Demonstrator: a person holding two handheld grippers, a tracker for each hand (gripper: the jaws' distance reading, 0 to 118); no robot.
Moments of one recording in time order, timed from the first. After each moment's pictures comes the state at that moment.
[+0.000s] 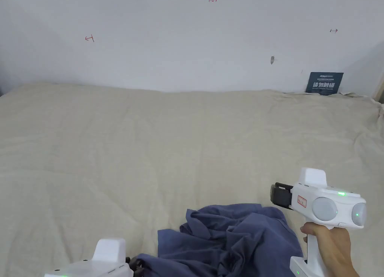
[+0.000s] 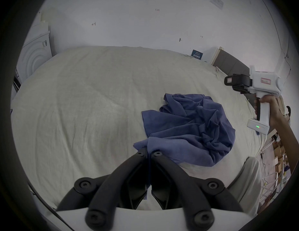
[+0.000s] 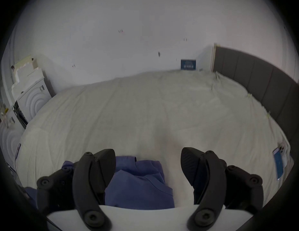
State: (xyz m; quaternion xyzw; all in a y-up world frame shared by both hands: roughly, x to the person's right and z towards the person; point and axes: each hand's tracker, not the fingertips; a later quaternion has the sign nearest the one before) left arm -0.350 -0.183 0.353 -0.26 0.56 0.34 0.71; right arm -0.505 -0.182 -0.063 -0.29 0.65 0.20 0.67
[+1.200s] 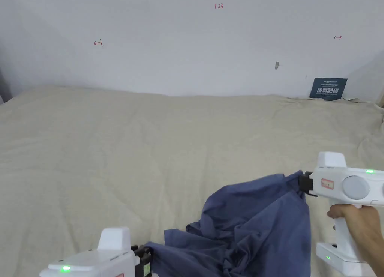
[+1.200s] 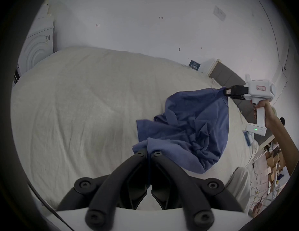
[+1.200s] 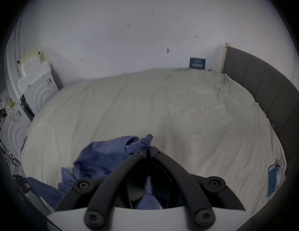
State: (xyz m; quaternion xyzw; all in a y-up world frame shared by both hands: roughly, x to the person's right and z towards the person) left arm -0.348 -0.159 0.361 -0.19 0.56 0.35 0.73; right arm -0.490 -0.114 -0.087 -0.26 0.69 0.20 0.64
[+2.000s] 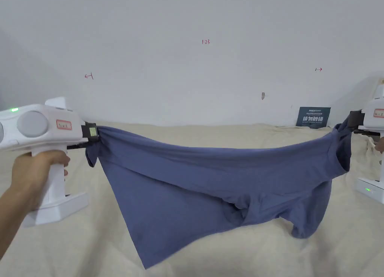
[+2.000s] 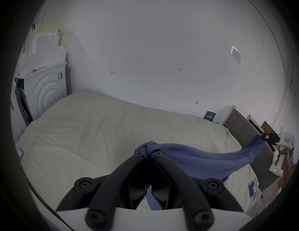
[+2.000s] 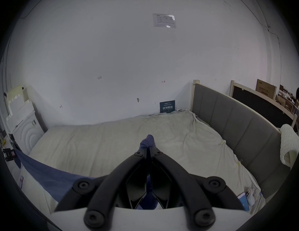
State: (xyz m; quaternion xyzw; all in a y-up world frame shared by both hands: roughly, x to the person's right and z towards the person) left arm -0.564 0.054 0.444 -0.10 0.65 0.26 0.70; right arm -0.550 0.075 -0.173 -0.19 0.63 0.11 0.74
